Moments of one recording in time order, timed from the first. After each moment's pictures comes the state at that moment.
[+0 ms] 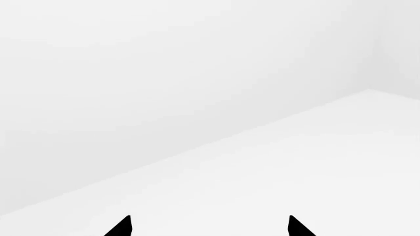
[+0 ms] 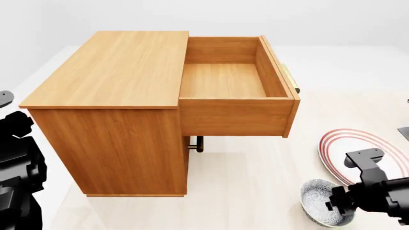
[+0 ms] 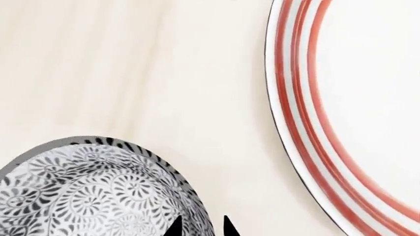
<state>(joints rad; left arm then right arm) -1.11 -0.45 -0.18 -1.31 0.00 0.01 -0.65 0.83 0.69 -0.45 0.72 0.22 0.96 -0.68</state>
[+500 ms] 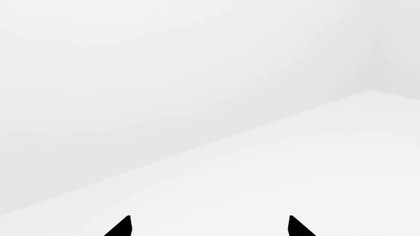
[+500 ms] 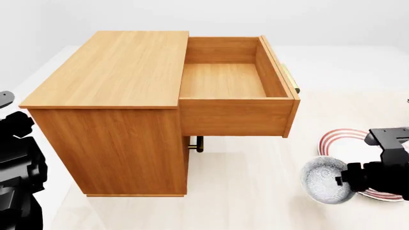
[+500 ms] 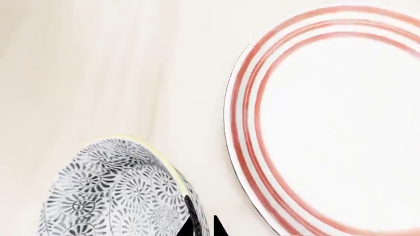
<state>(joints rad) -1.11 -0.45 -0.18 -1.31 0.00 0.02 -0.65 0.84 0.75 -0.27 0.51 0.30 1.12 -0.60</state>
